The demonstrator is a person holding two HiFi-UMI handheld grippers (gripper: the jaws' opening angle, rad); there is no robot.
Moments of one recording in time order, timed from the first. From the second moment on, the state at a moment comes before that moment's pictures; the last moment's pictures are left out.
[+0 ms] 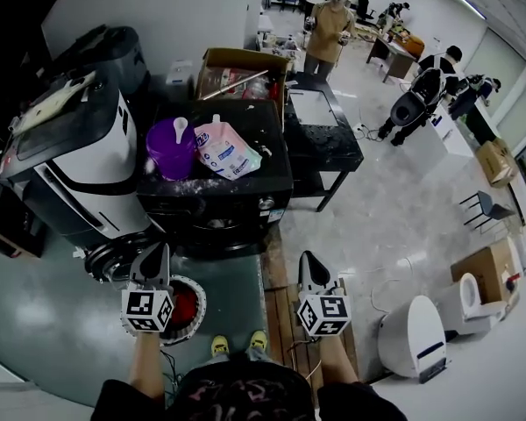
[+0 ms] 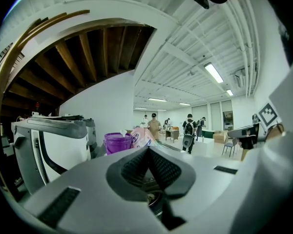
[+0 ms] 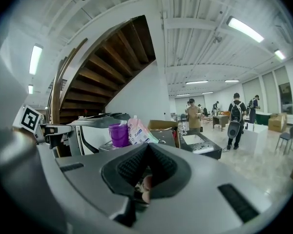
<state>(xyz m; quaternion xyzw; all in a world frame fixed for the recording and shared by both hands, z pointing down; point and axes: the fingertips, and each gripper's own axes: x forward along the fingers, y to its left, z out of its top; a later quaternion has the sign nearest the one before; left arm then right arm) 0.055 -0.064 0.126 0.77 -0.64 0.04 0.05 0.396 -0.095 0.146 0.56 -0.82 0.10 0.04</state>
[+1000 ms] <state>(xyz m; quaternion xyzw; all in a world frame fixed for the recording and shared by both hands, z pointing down) 0.043 -0.071 0.089 0.76 -0.65 0.04 0.01 0.368 -0.120 0.101 0.54 -0.84 0.06 0.03</state>
